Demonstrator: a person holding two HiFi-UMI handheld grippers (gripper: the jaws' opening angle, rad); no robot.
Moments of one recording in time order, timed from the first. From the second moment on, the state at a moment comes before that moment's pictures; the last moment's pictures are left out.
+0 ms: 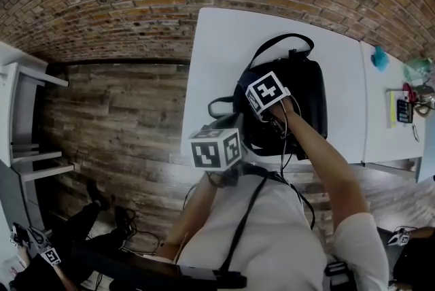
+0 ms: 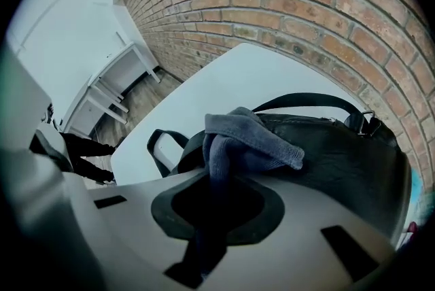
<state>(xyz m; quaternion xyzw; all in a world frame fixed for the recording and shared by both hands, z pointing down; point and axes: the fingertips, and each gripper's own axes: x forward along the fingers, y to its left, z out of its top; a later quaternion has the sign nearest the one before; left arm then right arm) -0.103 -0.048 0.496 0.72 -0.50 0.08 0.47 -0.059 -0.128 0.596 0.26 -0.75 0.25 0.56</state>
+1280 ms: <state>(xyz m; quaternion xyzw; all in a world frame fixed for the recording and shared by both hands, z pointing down) -0.105 -0.045 0.497 0.73 -0.50 0.08 0.47 -0.066 -0.021 0.590 0.17 -0.76 0.26 0.57</state>
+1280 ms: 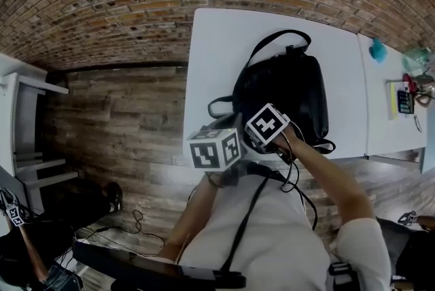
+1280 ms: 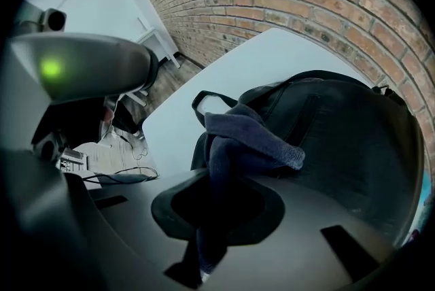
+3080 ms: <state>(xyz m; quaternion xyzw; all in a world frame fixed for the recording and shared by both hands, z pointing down) -0.020 0.067 0.464 0.76 -0.50 0.09 0.40 0.075 0.067 0.441 0.35 -0.82 0.44 0.11</state>
